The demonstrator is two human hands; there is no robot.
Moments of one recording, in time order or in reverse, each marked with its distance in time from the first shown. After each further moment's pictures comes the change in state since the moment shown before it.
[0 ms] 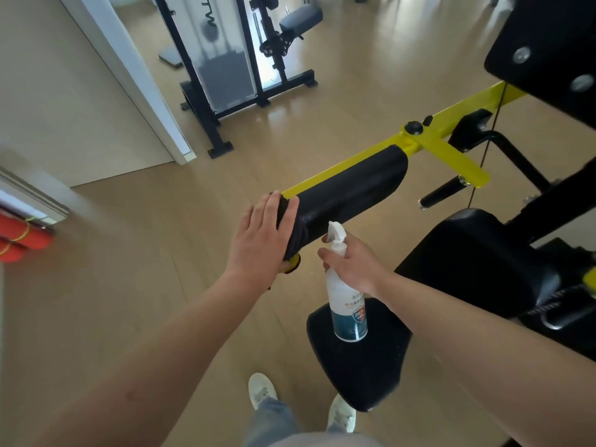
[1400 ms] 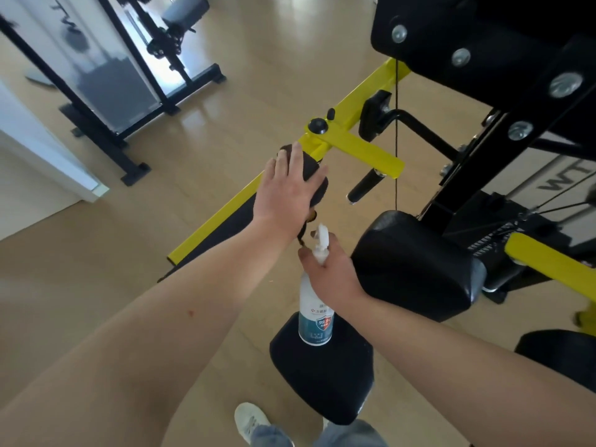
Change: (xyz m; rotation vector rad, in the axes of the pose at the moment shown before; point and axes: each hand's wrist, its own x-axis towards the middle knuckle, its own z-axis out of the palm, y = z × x) left_hand 0.205 0.135 -0.021 0.004 0.174 0.348; right_hand 0.012 0.033 -0.053 0.300 0.489 0.133
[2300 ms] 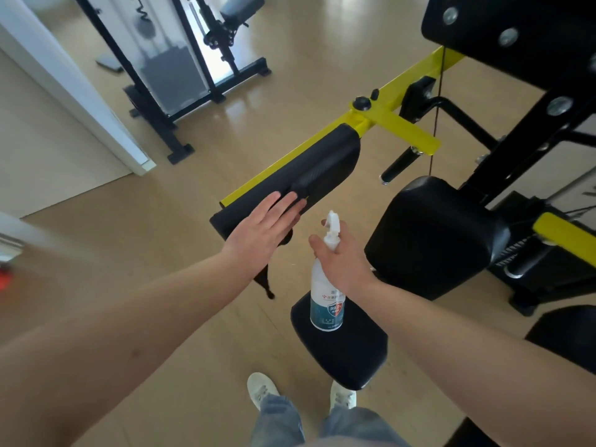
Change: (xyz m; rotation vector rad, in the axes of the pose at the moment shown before) left_hand -0.194 -0.037 -0.009 0.699 -0.229 0.333; right_hand -0.062 0.009 0.031 -0.117 -0.113 -0.068
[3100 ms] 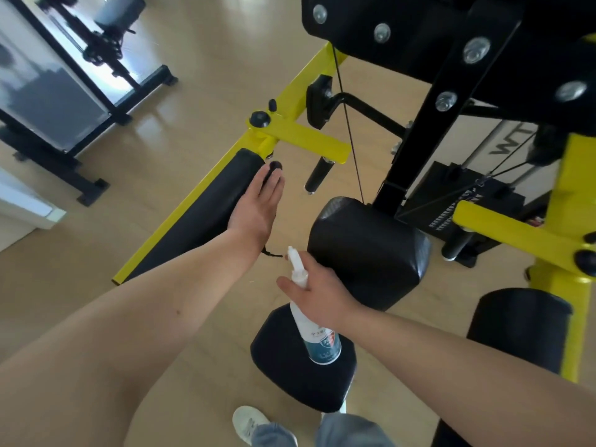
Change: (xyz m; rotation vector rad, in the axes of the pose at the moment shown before) left_hand 0.205 -0.002 -0.052 0.113 -0.012 0.056; right_hand 0.023 0.038 -0.076 -0.053 -0.055 0.097
